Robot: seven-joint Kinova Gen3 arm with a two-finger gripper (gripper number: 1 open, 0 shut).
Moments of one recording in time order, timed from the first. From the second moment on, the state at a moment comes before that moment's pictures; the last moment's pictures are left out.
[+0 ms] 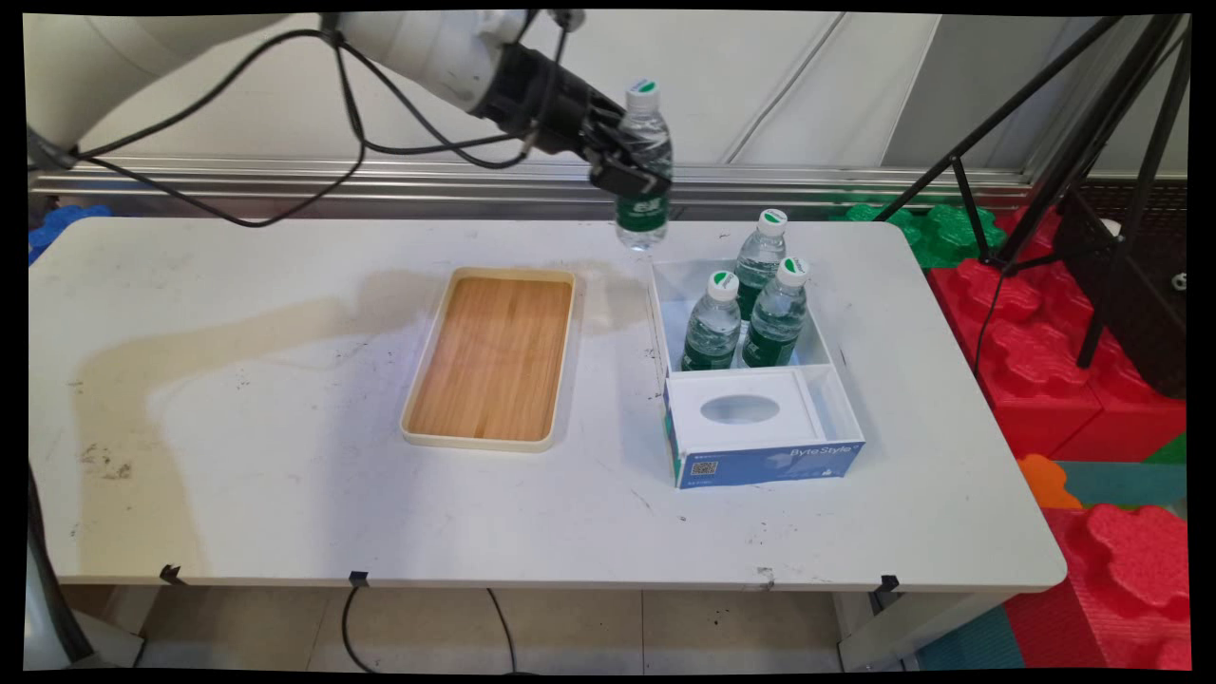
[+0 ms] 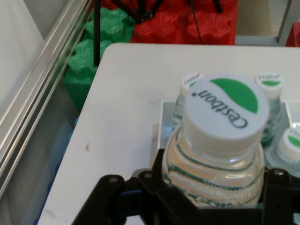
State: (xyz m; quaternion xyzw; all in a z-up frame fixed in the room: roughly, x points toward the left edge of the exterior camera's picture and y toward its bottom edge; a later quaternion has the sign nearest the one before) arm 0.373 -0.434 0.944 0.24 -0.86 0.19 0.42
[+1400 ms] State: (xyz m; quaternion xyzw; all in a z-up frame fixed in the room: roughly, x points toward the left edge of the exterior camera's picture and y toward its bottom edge) arm 0.472 -0.430 0.888 0.26 -0.89 0.16 0.34
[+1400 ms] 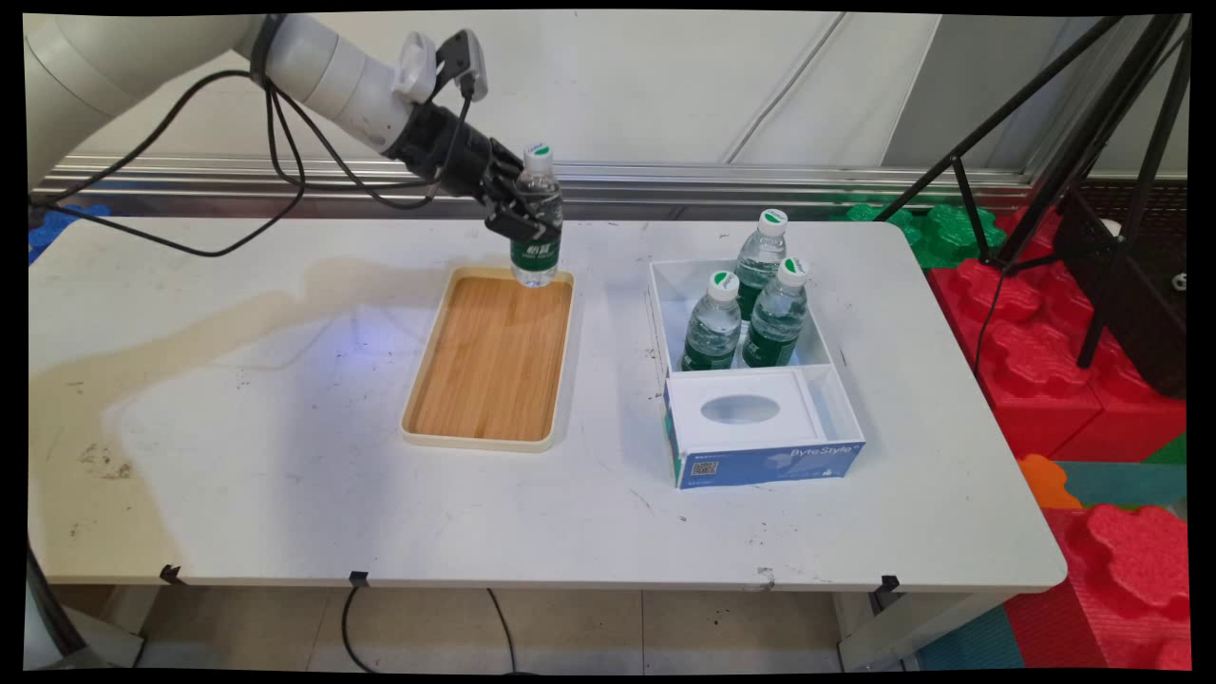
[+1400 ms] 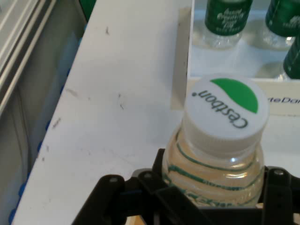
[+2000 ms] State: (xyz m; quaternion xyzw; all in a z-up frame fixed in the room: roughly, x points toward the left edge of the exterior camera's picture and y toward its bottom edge) arm 0.486 -0.440 0.847 0.27 -0.89 0.15 0.33
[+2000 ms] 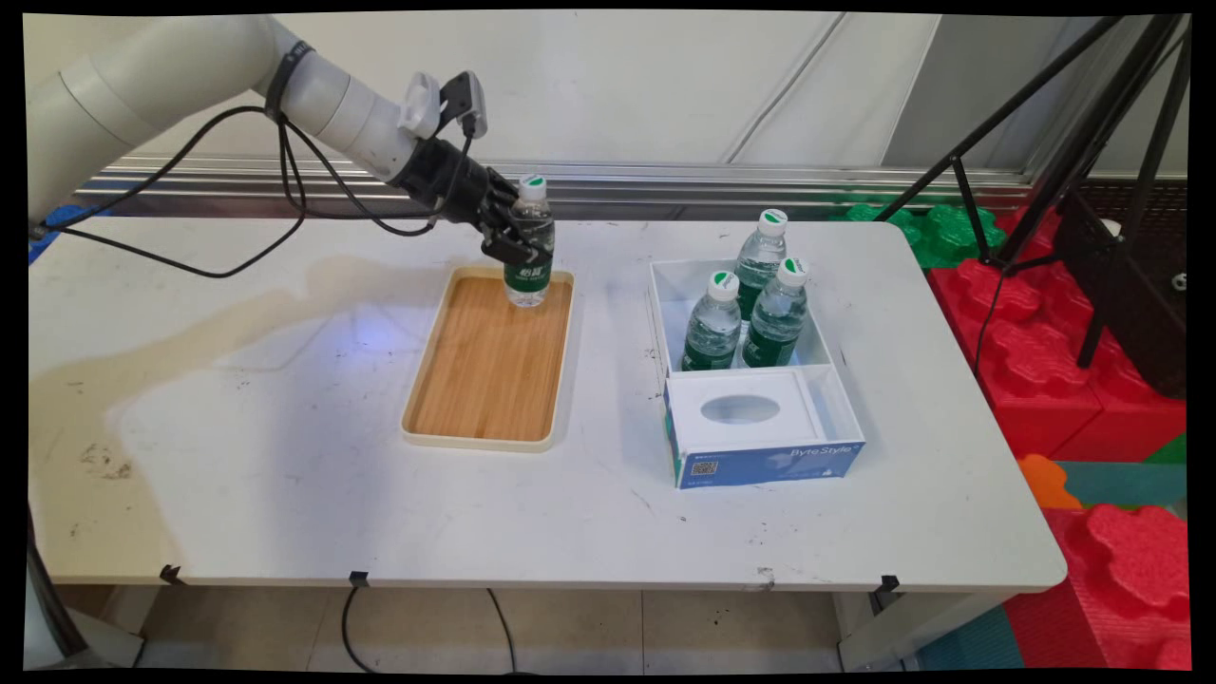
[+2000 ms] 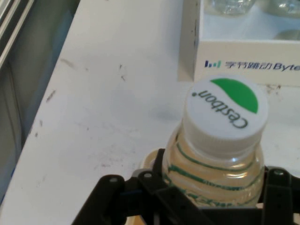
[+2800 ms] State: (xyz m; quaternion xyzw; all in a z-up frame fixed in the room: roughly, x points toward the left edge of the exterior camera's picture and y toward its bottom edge) arm 0.487 -0.450 0.820 0.27 -0.89 0.16 0.33
